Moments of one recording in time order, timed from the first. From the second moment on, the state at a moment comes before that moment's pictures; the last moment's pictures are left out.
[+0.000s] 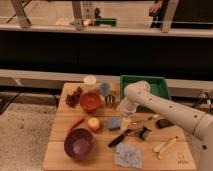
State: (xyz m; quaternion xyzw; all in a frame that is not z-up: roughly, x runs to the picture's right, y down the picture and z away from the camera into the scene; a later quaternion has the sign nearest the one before) arm 0.094 0.177 0.846 -0.35 -0.14 -0.02 0.92
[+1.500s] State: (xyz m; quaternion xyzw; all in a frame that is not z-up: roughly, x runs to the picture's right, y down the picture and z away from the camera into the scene) arm 0.086 0.180 0.851 -0.36 -0.13 -0.03 0.92
